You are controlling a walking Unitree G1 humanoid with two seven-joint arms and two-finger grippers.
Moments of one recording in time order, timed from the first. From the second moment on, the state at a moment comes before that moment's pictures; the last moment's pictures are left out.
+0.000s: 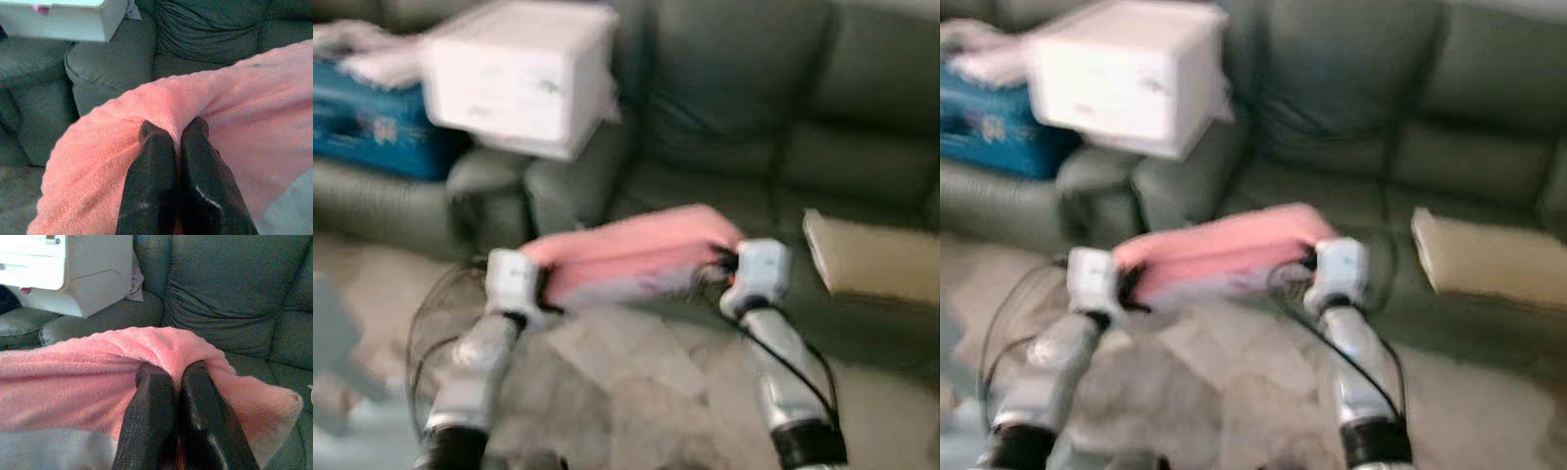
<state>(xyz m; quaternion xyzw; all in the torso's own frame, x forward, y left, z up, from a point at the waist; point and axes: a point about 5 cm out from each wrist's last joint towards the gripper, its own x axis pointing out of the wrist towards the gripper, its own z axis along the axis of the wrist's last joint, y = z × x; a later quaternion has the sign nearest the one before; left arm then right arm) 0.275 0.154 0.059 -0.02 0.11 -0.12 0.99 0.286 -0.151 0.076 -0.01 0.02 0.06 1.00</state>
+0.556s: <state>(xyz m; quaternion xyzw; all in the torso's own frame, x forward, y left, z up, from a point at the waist) 0.278 0.146 0.062 -0.03 0.10 -0.14 0.98 0.285 -0.157 0.075 -0.01 0.02 0.05 1.00</state>
